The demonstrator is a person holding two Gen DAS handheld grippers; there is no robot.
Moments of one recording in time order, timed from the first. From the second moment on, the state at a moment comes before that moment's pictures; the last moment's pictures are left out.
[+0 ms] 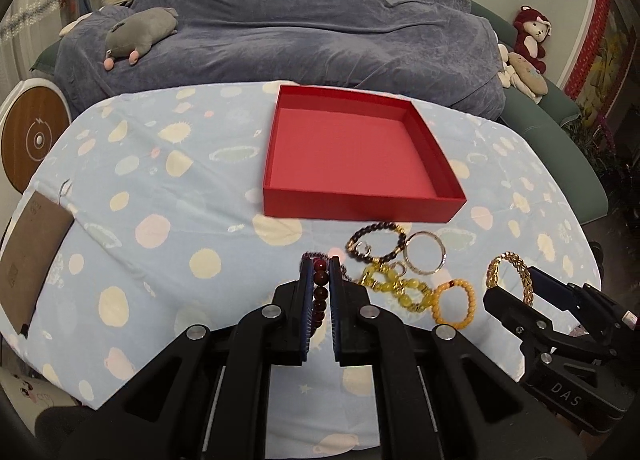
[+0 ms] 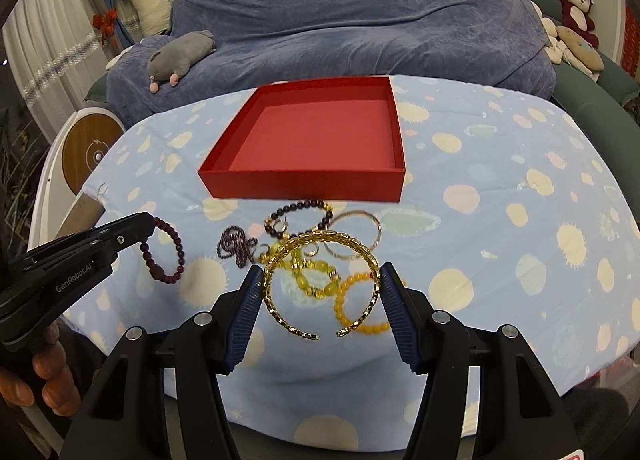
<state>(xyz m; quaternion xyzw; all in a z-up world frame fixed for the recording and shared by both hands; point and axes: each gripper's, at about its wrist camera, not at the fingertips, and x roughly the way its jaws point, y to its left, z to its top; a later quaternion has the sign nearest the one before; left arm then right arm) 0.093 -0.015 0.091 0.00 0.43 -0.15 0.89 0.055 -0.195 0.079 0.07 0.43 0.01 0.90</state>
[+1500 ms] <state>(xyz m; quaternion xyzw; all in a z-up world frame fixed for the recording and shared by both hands) 0.366 -0.088 0.051 0.03 0.42 -0.13 0.90 0.357 -0.242 0.040 0.05 0.45 0.00 0.89</state>
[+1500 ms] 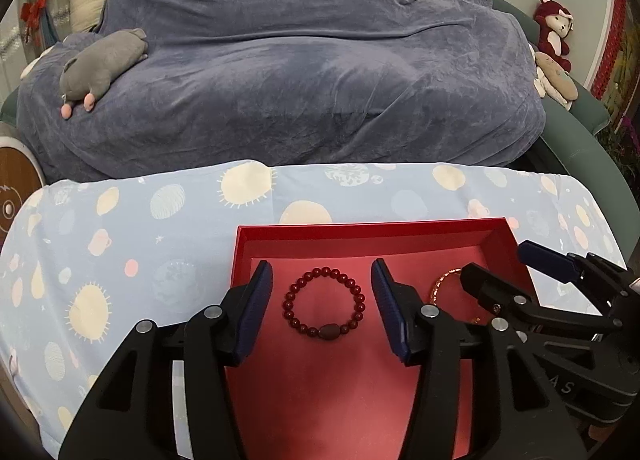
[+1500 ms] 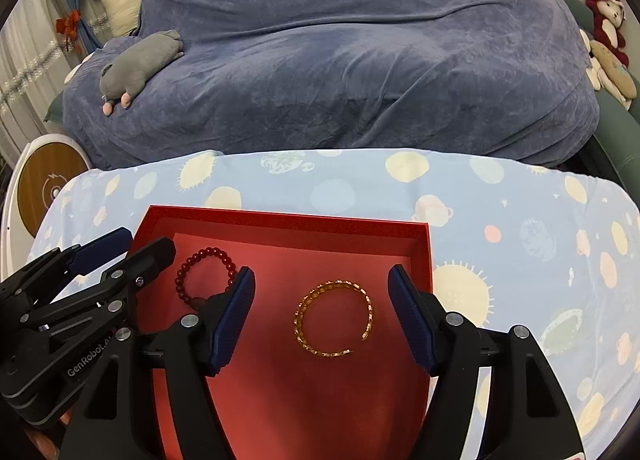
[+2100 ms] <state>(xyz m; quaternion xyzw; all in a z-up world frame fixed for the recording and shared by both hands) 0.246 -0.072 0.113 0.04 0.39 -0.13 0.91 0.222 -0.223 0.105 0.05 0.41 0.01 0.91</state>
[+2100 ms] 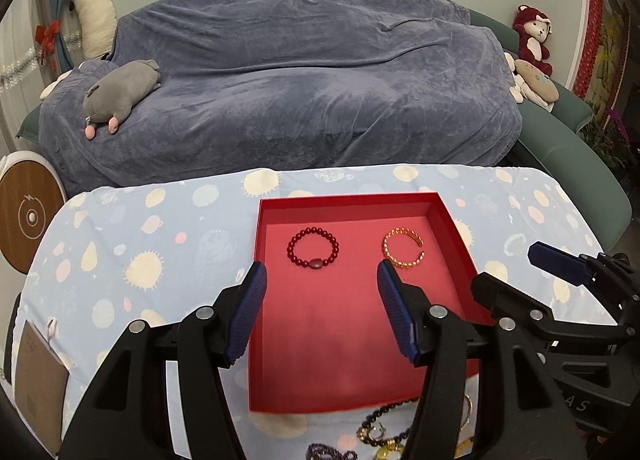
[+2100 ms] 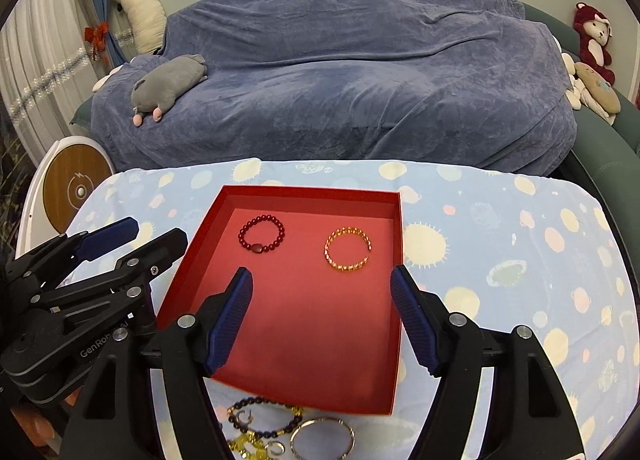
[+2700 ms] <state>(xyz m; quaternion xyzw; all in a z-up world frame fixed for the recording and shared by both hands) 0.122 -0.034 0.064 0.03 0.44 -0.11 0.89 0.075 -0.198 0.047 0.03 0.46 -0.01 0.88</state>
